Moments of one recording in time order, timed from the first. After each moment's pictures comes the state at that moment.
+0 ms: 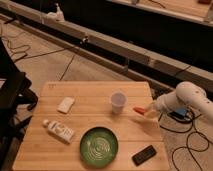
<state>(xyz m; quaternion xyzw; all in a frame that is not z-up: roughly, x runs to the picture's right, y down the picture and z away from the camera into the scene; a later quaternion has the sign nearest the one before) 0.250 0.120 0.802 -0.28 -0.18 0.30 0.89</state>
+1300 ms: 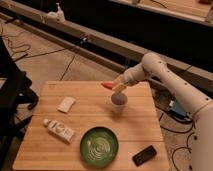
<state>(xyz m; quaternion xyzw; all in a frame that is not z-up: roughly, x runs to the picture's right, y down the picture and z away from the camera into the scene) 0.080 -0.011 0.825 -0.28 -0.30 0.24 0.88</state>
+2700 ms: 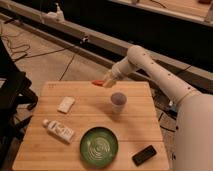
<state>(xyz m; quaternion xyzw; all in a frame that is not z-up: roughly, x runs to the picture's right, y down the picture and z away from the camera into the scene) -0.002 -0.035 0.830 -0.28 -0.31 0.13 0.90</state>
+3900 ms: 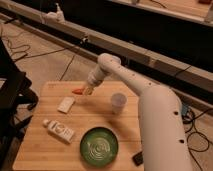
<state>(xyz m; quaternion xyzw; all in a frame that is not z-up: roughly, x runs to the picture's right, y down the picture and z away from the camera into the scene) -0.110 0.009 0.893 -0.34 -0.30 0.11 0.89</state>
